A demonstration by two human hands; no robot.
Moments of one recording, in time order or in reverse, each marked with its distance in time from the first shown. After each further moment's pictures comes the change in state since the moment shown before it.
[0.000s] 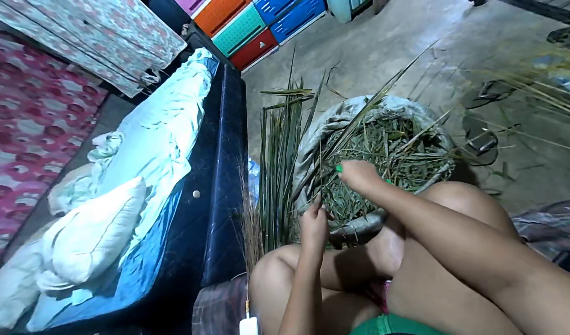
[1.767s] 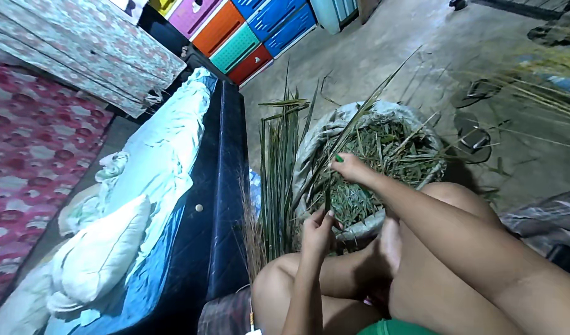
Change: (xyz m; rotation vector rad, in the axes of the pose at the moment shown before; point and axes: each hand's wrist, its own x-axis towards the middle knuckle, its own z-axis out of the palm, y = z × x) left_hand -0.026 0.025 0.003 -0.259 -0.147 0.065; right_hand 0.011 0.024 -0.018 0.706 0.026 -0.100
